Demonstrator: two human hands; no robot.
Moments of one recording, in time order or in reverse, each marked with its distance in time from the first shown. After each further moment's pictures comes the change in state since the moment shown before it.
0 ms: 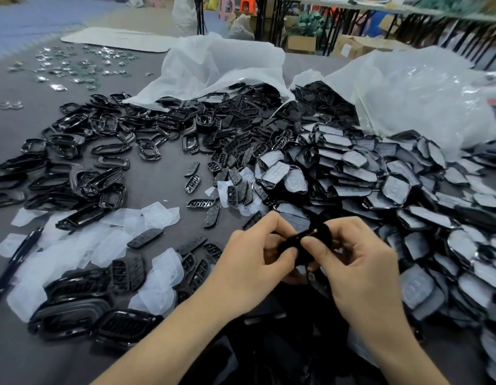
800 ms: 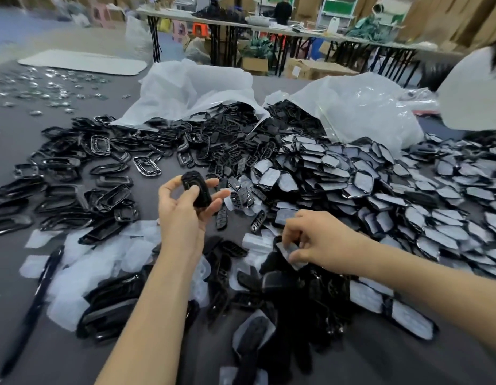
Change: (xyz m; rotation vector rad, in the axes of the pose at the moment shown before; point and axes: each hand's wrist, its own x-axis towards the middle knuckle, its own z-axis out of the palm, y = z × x) left_hand 0.022 -0.004 -0.090 -0.933 0.550 -0.047; right_hand 0.031 -0.046 0.007 -0.620 -0.754 -0.007
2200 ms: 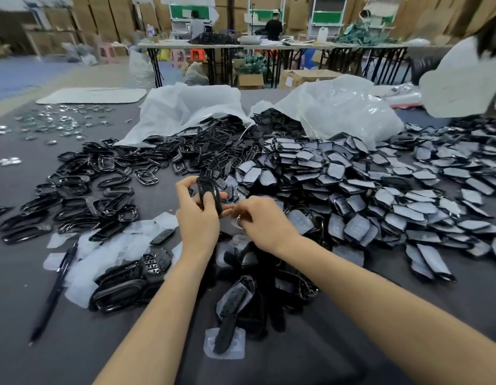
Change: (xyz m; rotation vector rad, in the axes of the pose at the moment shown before) left_hand -0.029 -0.034 0.012 0.656 -0.094 0.356; right_hand 0.017 -0.037 0.034 0.254 0.406 -0.046
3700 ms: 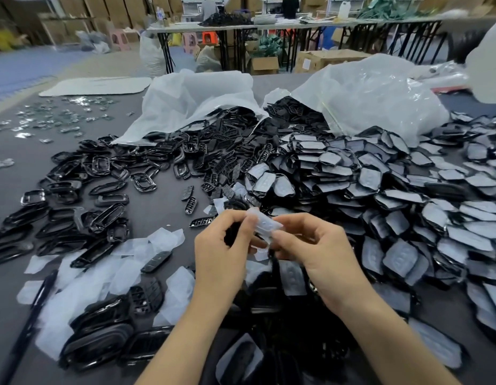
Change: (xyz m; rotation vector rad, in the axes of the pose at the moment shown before) left_hand -0.017 0.006 0.014 0.197 -0.198 0.041; right_hand -0.023 0.027 -0.012 1.074 0.231 0.301
